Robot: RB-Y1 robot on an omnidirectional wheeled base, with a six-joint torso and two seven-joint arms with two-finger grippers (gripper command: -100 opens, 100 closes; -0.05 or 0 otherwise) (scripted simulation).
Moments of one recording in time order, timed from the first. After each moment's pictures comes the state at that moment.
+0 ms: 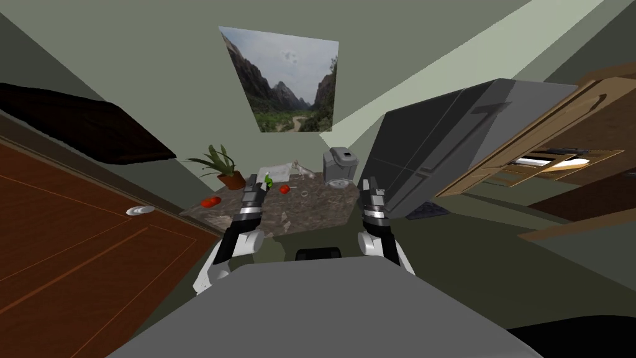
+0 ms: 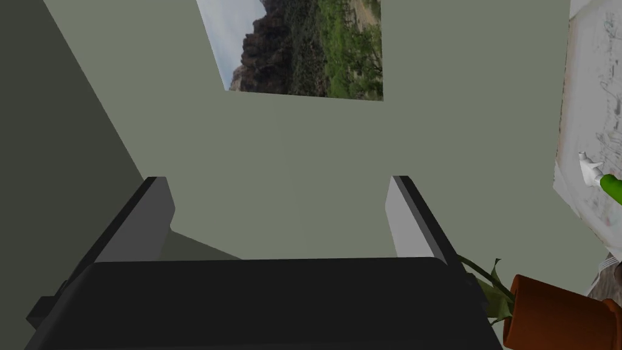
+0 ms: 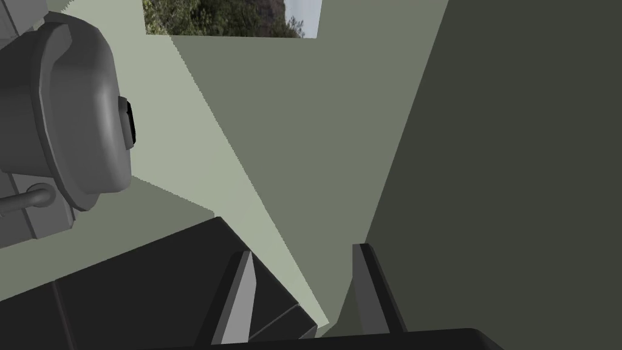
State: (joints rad) left arm 0.36 0.15 0.08 -2.22 0.09 -0.24 -0.08; right arm 0.48 0.04 0.03 -2.24 0.07 -0.52 0.00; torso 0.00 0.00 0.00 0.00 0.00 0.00
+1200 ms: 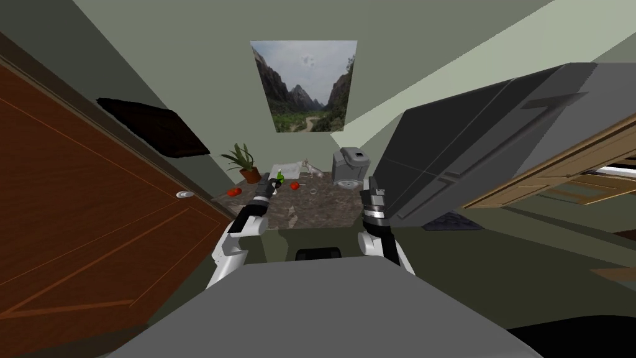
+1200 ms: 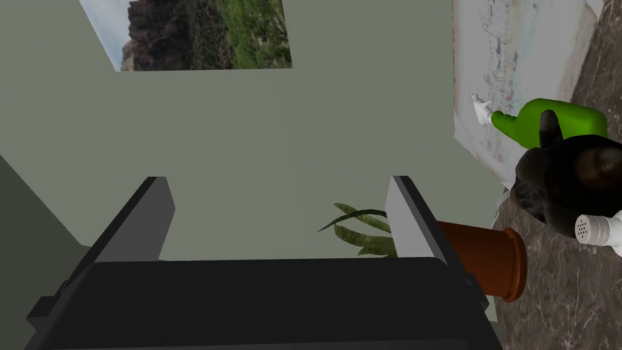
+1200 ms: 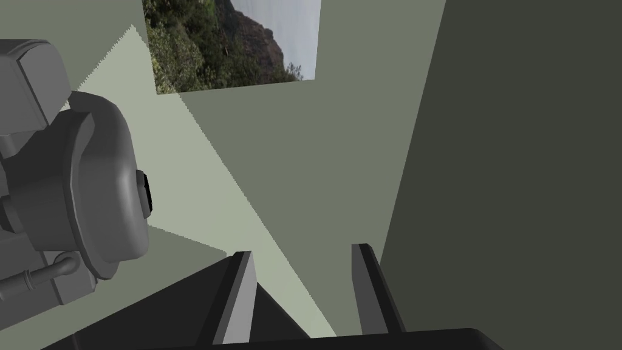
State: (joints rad) left arm 0.16 0.22 0.09 -2.10 0.15 0.07 -0.04; right arm 0.48 0.04 0.03 -2.24 0.07 -0.52 0.00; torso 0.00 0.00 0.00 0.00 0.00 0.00
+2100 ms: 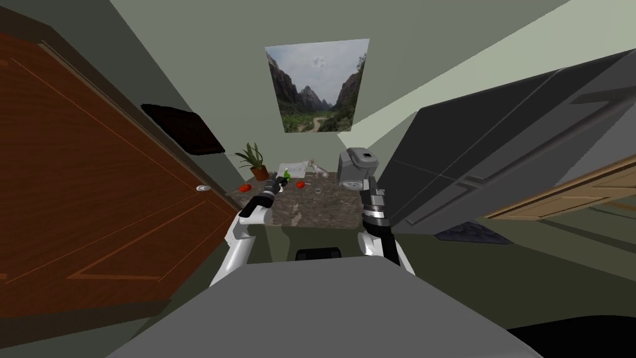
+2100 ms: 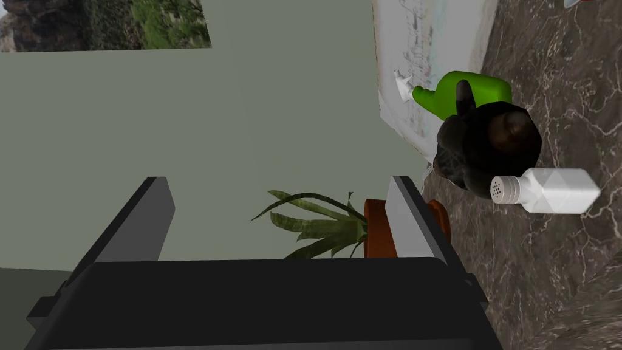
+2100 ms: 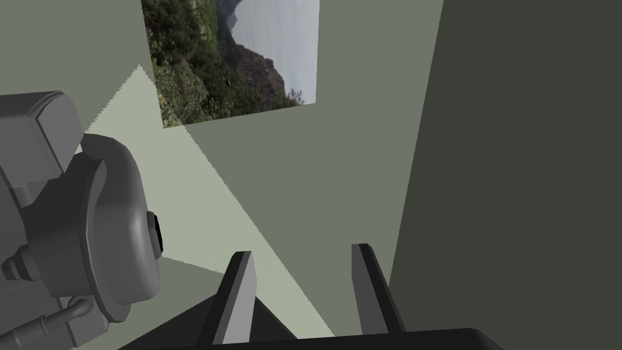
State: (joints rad) left arm 0.00 0.23 0.09 -2.00 0.18 0.31 0.00; right arm 0.48 0.04 0.03 -2.24 0.07 -0.52 0.00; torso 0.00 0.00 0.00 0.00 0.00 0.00
